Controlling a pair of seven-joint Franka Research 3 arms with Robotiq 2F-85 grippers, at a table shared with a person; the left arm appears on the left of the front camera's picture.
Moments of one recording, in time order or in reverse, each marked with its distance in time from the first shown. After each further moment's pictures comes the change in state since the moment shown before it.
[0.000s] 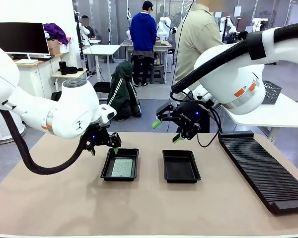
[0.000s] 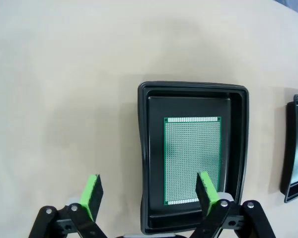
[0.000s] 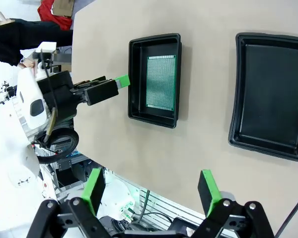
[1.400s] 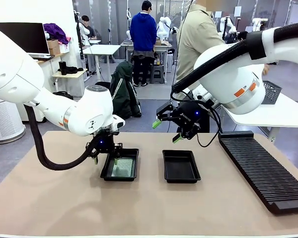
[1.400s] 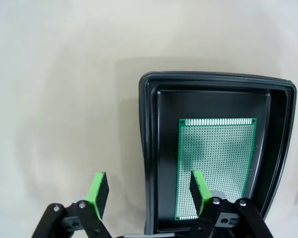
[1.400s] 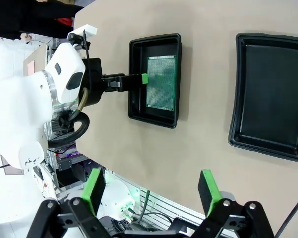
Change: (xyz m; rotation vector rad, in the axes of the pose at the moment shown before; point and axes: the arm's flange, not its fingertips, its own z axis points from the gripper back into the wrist) left arm 0.016 -0.013 -0.051 0.113 0.174 -0.029; right arm 0.000 0.000 0.000 0.000 0.000 0.000
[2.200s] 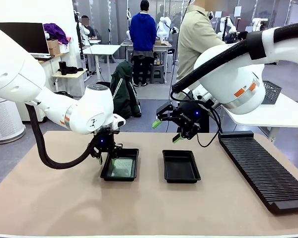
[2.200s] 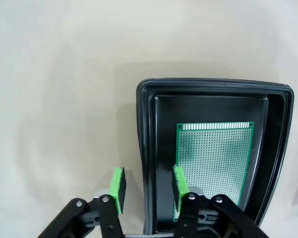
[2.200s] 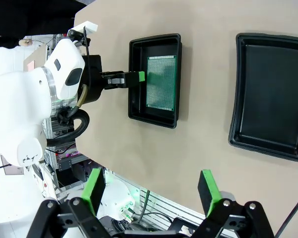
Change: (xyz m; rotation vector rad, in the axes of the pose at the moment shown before) left arm 0.006 -0.001 0.001 -0.003 0.008 -0.007; right arm 0.000 0.000 0.000 0.000 0.000 0.000
